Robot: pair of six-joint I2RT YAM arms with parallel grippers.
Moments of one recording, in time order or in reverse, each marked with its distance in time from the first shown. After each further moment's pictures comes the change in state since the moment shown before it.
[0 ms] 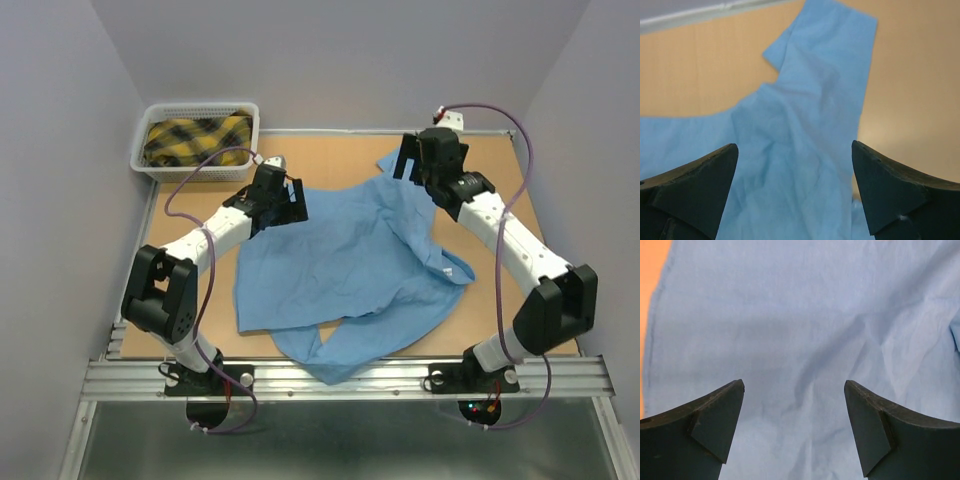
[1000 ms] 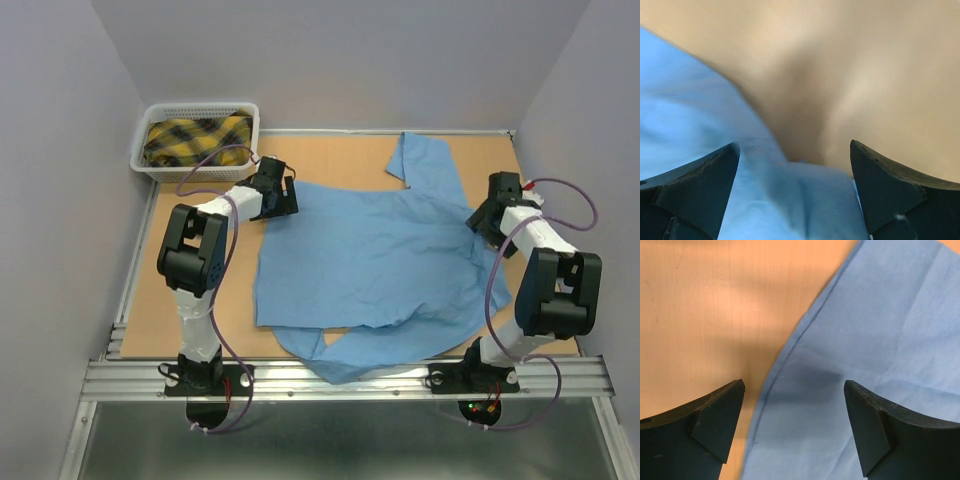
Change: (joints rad) left arm 0.106 0.375 0.232 -0.011 -0.114 0.052; right arm -0.526 -0.005 -0.445 -0.200 -0.099 0.351
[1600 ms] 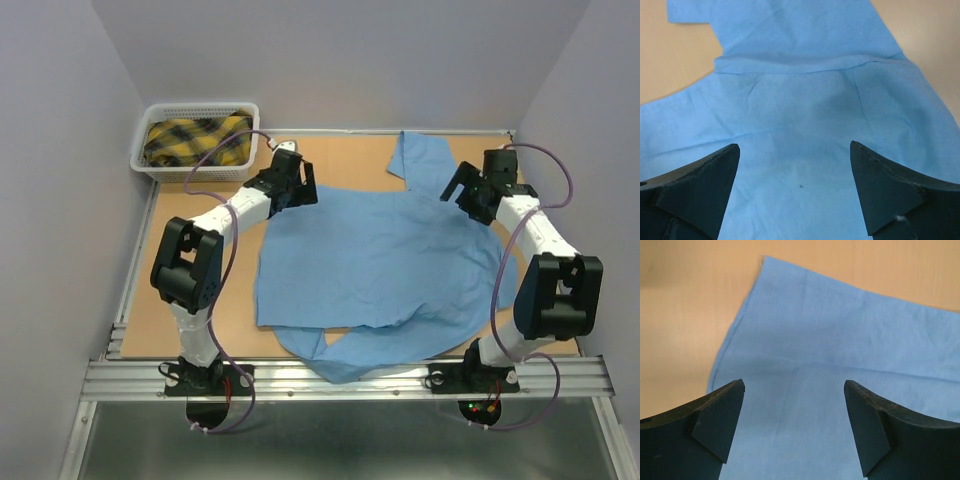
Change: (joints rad) left arm -0.104 -0.157 0.004 0.042 -0.003 -0.012; right arm 0.076 -0.032 0.185 0.087 -0.404 -0.179
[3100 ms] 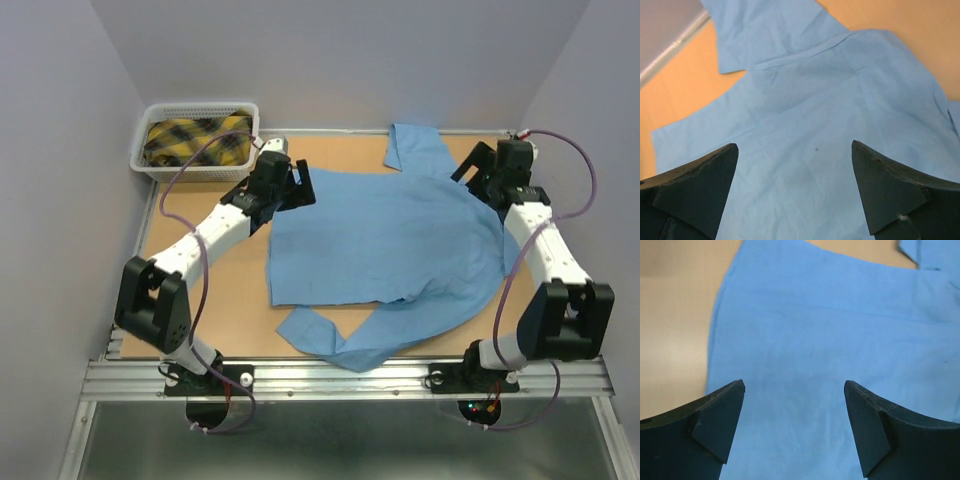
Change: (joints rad) left arm -0.029 -0.197 -0.067 -0.052 0.029 -0.072; right arm 0.000 -0.037 0.047 0.106 0.106 0.050
